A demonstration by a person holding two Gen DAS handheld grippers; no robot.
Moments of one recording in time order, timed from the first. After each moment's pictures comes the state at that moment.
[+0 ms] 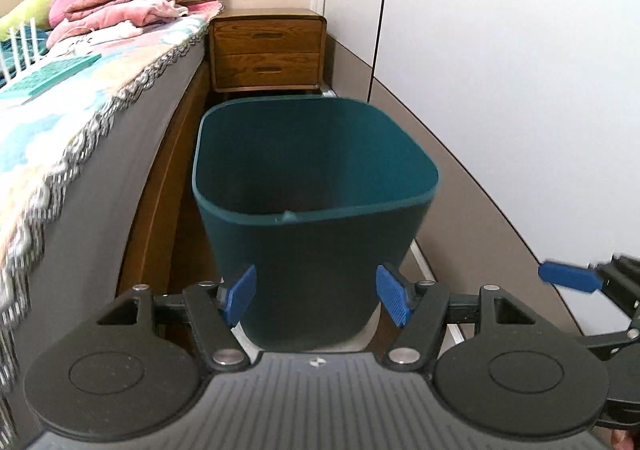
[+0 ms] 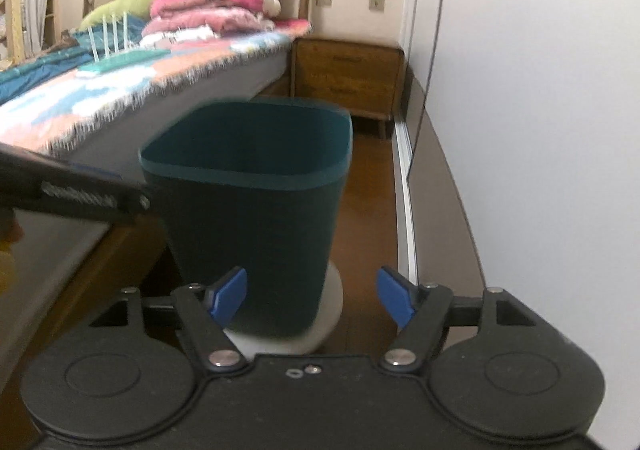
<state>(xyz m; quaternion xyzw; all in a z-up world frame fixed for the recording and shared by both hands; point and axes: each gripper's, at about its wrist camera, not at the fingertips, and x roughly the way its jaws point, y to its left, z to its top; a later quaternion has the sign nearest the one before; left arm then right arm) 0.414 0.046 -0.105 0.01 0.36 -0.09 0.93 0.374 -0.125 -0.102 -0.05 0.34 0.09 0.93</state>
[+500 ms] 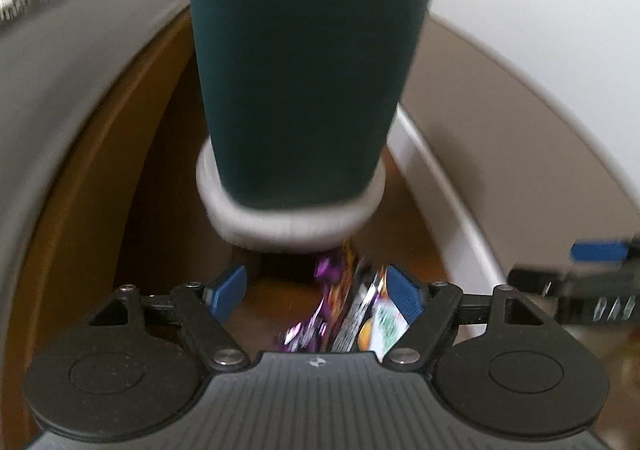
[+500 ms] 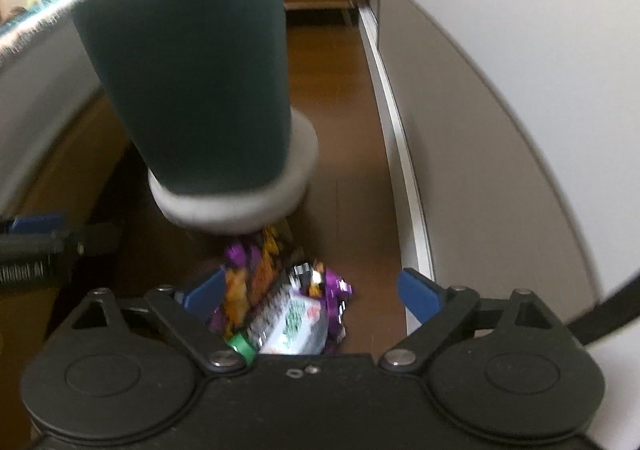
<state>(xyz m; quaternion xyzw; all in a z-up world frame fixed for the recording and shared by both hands) 0.347 0.041 -0.265 0.01 0.43 -0.08 0.90 0.333 -0.164 -0.228 0.02 0.47 0.04 0.88</state>
